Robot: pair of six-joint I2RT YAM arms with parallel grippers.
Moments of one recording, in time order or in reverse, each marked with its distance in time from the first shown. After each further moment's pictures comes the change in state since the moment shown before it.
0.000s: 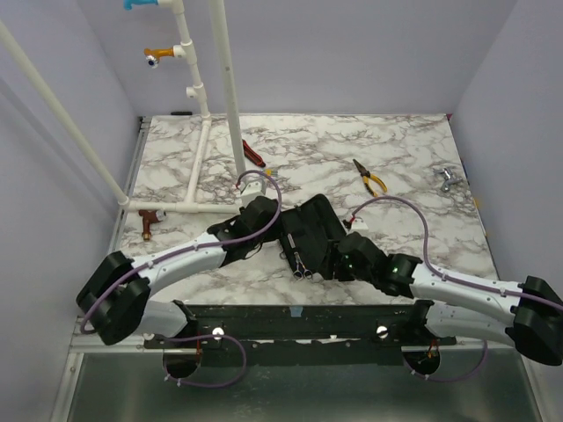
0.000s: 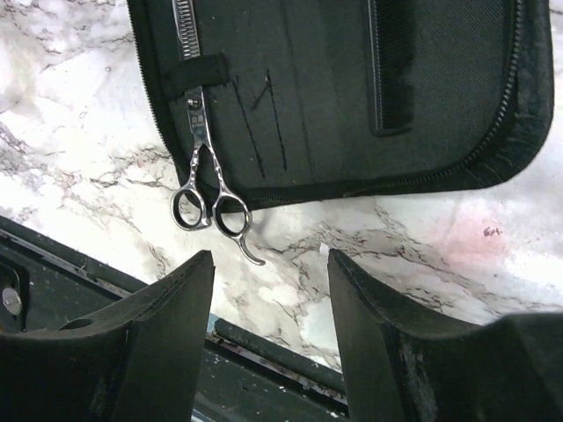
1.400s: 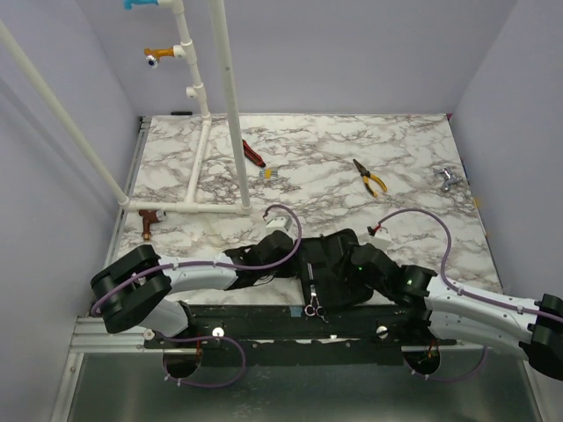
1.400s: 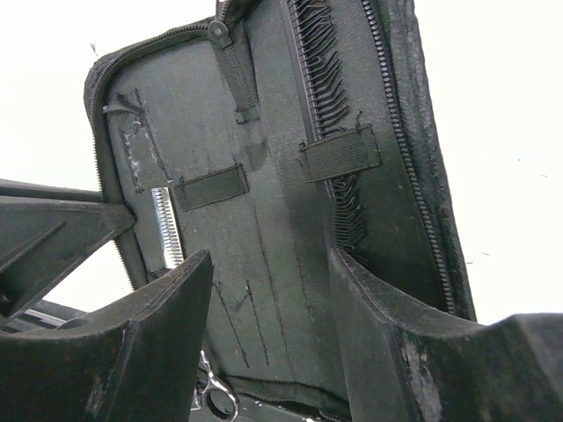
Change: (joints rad) left arm -0.191 0.151 -0.153 0.235 0.183 -0.063; right arm 0.000 -0.187 -0.143 -0.069 0.152 0.213
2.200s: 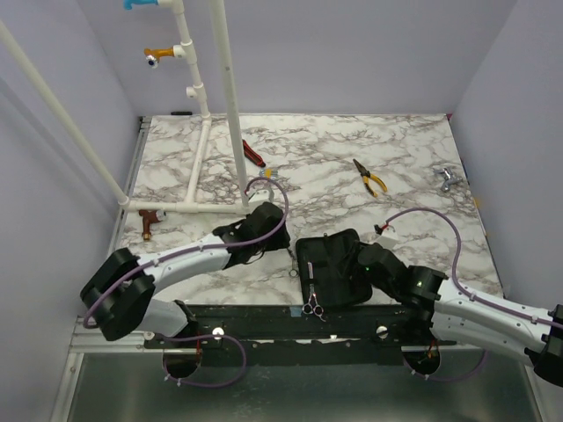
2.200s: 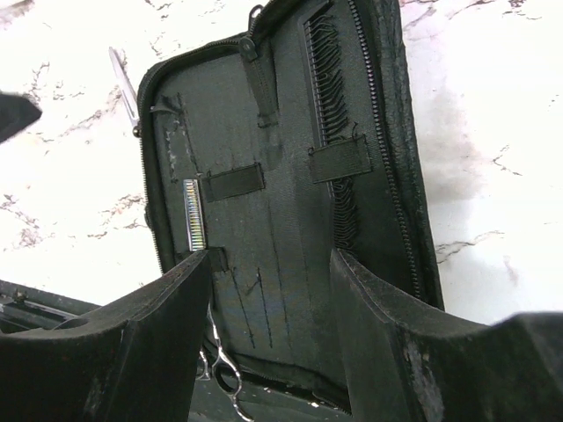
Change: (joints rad) left arm 0.156 -0.130 0.126 -0.266 -0.117 0.072; right arm 0.000 -0.113 0.029 -0.100 0.027 0.008
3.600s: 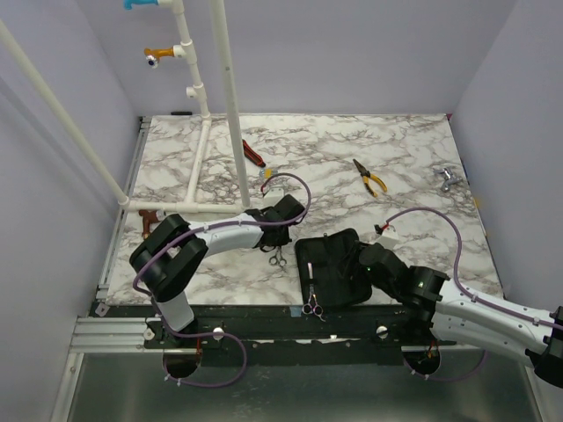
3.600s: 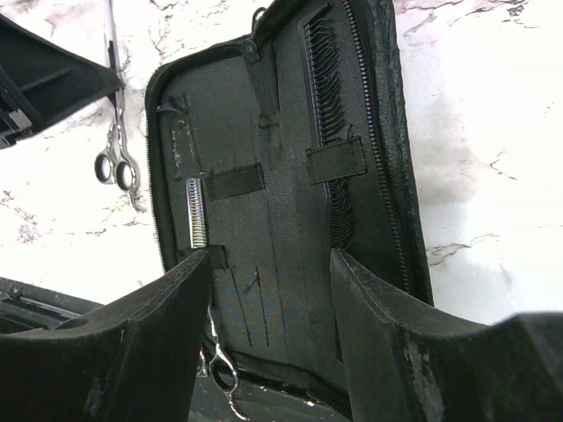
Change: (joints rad) left arm 0.022 0.420 0.285 -0.193 -0.087 0.006; right arm 0.000 -0.012 0.000 -0.006 0.000 -0.028
